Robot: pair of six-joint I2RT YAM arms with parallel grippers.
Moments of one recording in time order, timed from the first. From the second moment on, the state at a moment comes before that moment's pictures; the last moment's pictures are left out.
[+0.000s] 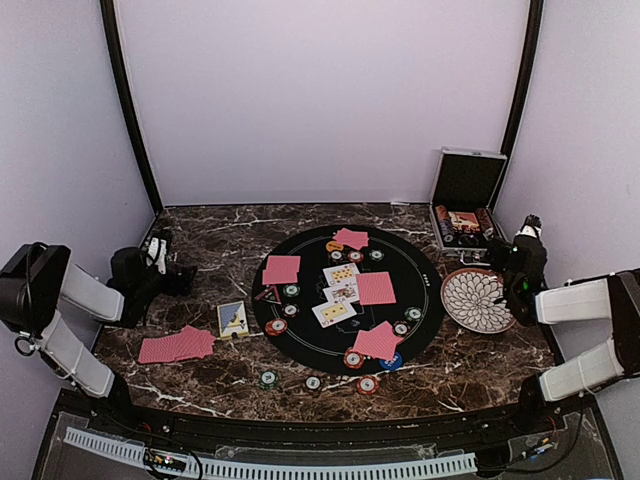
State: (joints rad) left arm -0.01 1.54 0.40 0.76 0.18 0.14; right arm 0.13 1.30 0.39 0.66 0.58 0.22
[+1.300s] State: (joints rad) left arm -0.01 1.57 0.26 1.15 0.08 0.09; right arm 0.08 1.52 0.14 1.30 0.36 0.02
